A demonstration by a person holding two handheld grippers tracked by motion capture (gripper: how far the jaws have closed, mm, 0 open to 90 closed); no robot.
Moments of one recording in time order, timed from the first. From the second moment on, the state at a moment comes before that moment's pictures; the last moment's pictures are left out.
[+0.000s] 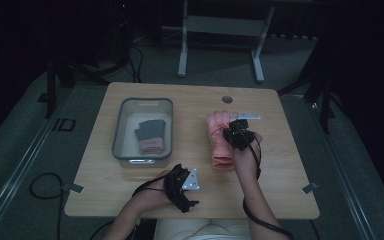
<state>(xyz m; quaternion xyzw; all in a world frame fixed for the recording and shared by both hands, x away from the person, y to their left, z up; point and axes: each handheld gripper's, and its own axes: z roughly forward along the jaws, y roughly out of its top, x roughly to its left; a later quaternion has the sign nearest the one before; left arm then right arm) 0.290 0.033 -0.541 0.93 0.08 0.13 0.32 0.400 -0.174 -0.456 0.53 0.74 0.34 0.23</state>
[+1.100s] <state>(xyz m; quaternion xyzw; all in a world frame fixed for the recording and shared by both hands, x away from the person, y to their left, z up) 0.292 0.034 -0.542 0.93 0.08 0.13 0.32 0.407 -0.195 -0.464 0.50 0.76 0.36 0.19</state>
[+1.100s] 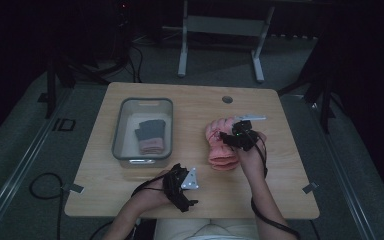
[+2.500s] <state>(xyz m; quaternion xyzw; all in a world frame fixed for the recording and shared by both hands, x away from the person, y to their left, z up) 0.293 0.034 -0.544 0.93 0.09 0.12 0.32 0.418 -0.195 -0.459 0.48 0.79 0.34 0.17</state>
